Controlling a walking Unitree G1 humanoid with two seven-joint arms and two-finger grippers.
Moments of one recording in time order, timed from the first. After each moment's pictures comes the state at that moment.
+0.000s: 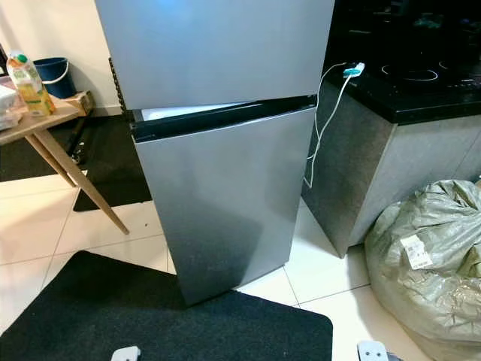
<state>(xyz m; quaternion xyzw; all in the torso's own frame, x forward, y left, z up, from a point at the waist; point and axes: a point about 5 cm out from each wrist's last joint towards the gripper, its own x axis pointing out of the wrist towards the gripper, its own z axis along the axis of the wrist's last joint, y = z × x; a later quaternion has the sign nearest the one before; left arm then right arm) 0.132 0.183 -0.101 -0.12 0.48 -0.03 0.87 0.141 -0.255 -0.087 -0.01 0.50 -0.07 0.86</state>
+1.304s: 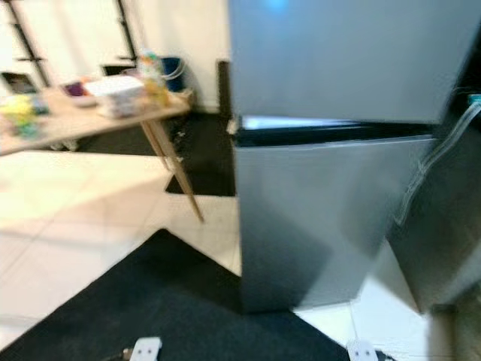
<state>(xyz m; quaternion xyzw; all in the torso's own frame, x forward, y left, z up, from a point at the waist) 0.146 0.161 -0.100 -0.08 0.50 -0.07 0.86 0.149 -0.237 -0.088 -0.01 0.49 -0.03 0.87</state>
